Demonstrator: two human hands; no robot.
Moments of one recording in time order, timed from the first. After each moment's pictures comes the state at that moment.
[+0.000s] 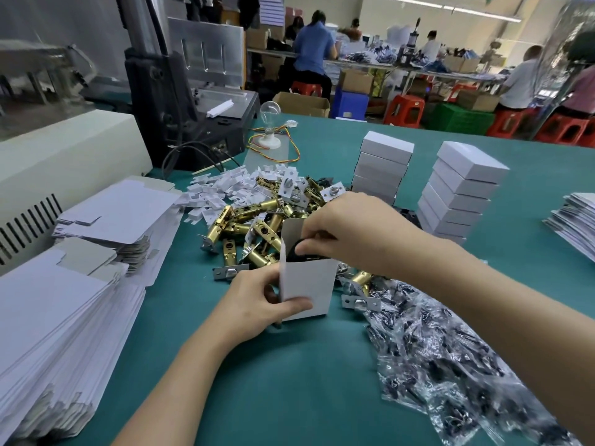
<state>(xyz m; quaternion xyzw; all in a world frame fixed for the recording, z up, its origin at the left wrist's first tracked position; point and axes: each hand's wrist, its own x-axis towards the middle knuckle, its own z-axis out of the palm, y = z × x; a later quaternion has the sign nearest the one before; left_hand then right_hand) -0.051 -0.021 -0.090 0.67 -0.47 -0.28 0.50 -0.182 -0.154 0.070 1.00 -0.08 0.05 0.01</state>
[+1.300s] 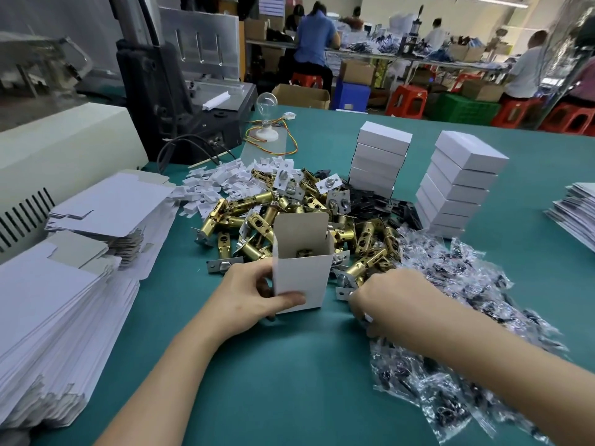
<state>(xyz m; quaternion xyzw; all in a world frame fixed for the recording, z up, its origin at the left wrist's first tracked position) -0.050 -0.020 -0.095 0.66 -0.47 -0.28 0.51 -0.249 -0.159 0.000 0.95 -0.14 -0.21 0.17</state>
